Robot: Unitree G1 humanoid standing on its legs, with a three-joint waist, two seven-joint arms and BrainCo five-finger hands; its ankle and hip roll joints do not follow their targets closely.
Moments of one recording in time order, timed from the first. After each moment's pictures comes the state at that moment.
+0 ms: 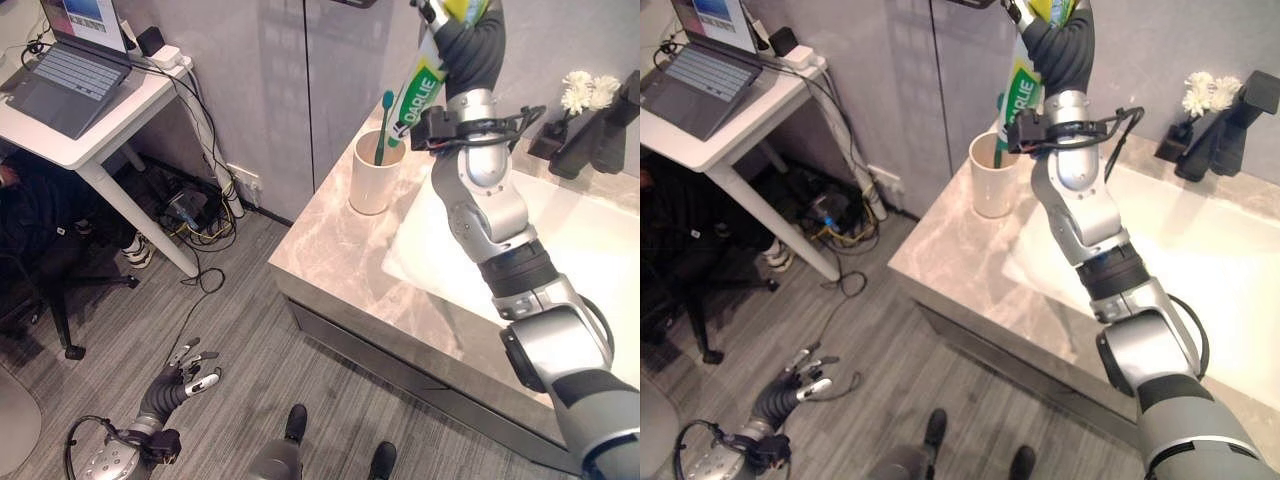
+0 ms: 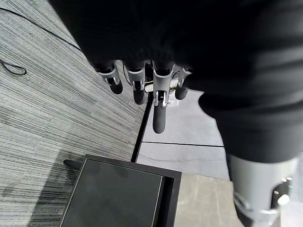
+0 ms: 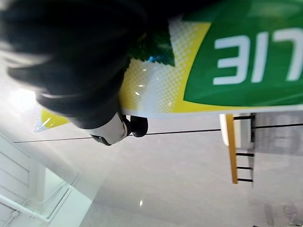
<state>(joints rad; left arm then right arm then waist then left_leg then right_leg) 0.43 0.63 -0.10 0.06 -0.59 -0.17 -0.10 -1.09 -0.46 0.35 0.30 0.58 -0.28 -0.35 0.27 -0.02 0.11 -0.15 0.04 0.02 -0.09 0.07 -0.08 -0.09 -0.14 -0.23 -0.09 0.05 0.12</state>
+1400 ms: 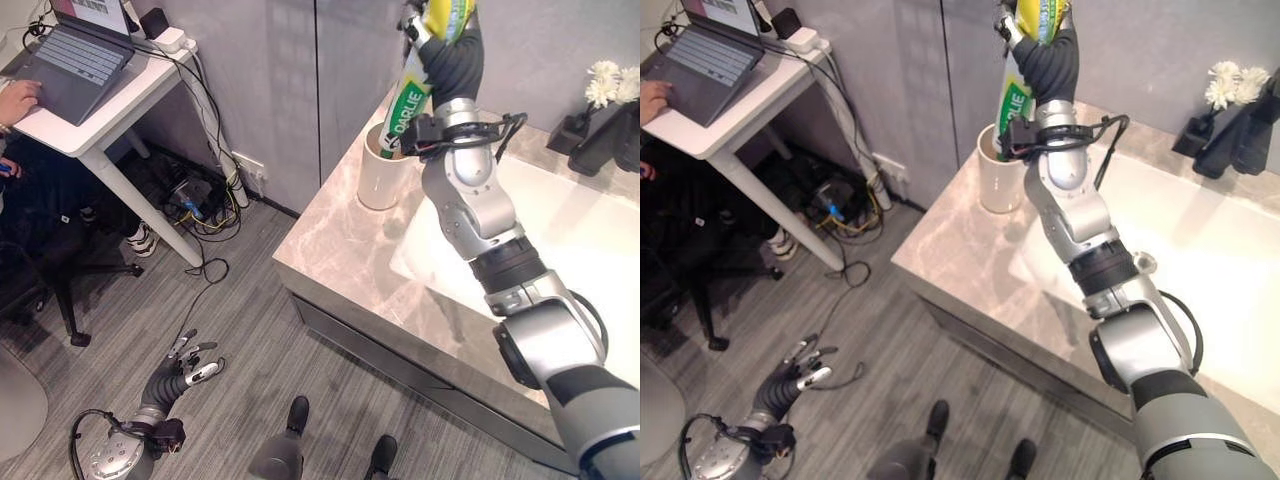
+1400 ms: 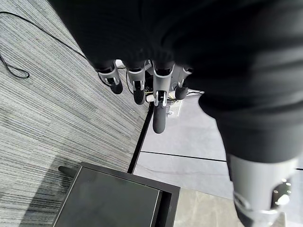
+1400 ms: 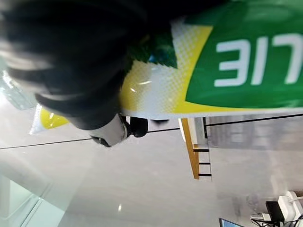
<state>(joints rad) 0.39 0.61 -0.10 0.06 -0.62 -0.17 -0.05 -1.10 -0.43 0.38 0.41 0.62 -0.26 -0.34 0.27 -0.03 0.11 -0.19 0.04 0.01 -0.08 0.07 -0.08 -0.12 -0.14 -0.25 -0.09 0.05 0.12</state>
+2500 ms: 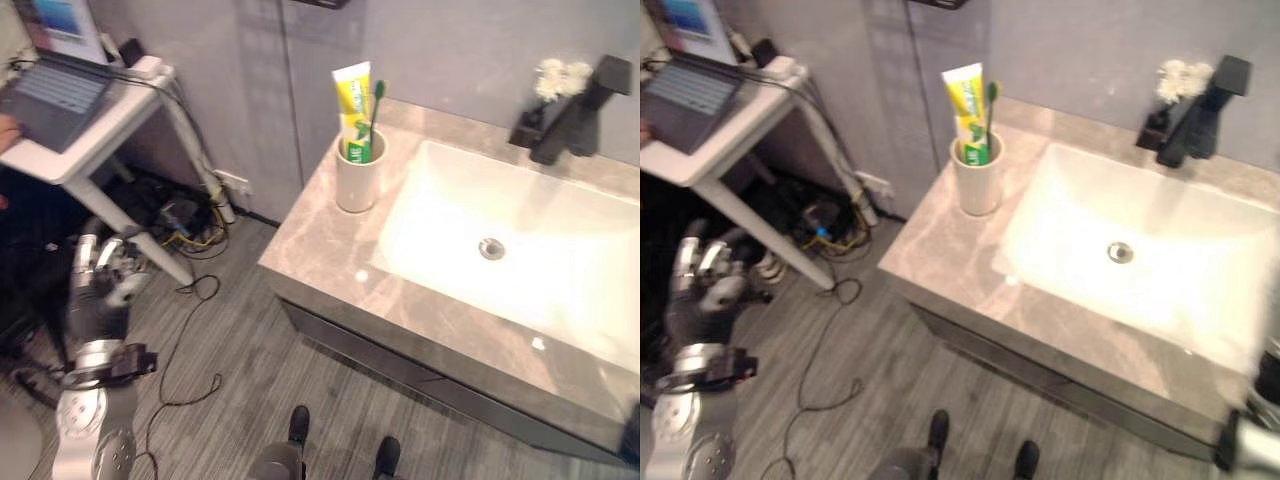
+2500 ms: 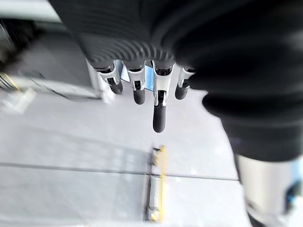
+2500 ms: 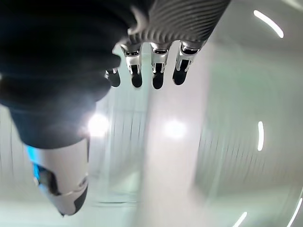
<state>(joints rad) 0.31 0.43 0.26 -0.38 -0.72 -0.29 0.00 -0.16 -0.87 -0.74 -0.41 -0.02 -0.35 -0.58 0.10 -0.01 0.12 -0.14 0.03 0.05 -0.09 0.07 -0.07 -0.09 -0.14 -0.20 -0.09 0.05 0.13</state>
